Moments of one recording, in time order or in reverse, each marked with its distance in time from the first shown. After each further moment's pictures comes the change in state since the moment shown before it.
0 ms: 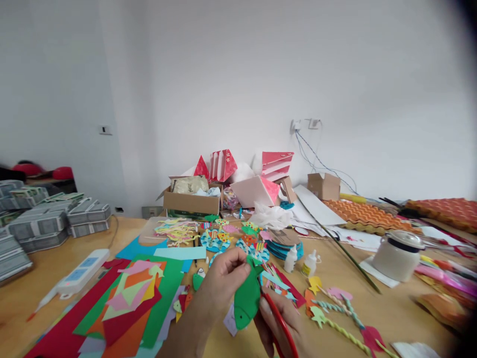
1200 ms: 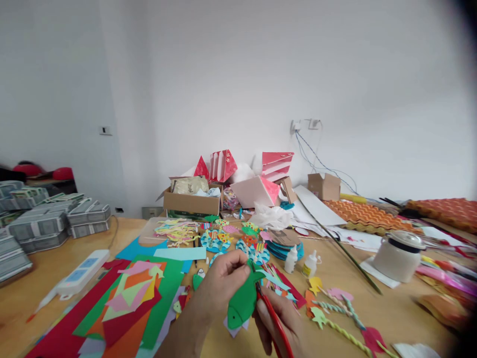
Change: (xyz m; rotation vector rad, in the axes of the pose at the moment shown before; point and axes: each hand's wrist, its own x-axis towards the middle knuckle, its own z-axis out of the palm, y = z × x) left_hand -0.001 0.003 -0.002 0.048 -0.028 -0.015; right_hand 0.001 -0.009 0.000 -0.190 0.005 0.018
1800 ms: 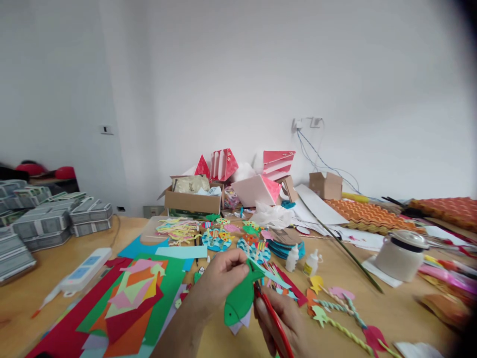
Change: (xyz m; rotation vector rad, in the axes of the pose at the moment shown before) left_hand 0.001 -0.004 -0.008 0.049 -0.027 -0.013; right_hand -0.001 0.009 0.003 -0.032 0.054 0.035
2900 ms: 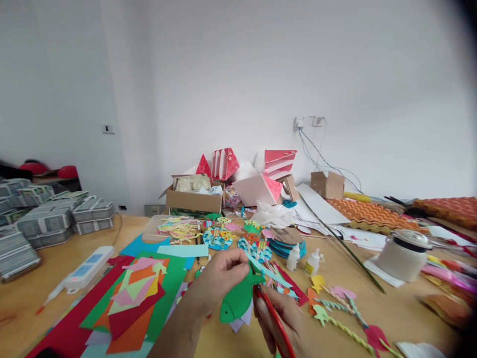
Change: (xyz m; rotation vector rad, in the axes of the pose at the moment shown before) left_hand 0.001 -0.006 -0.007 0.026 -0.049 0.061; right_hand 0.003 -0.001 0.001 0.016 -0.035 -0.022
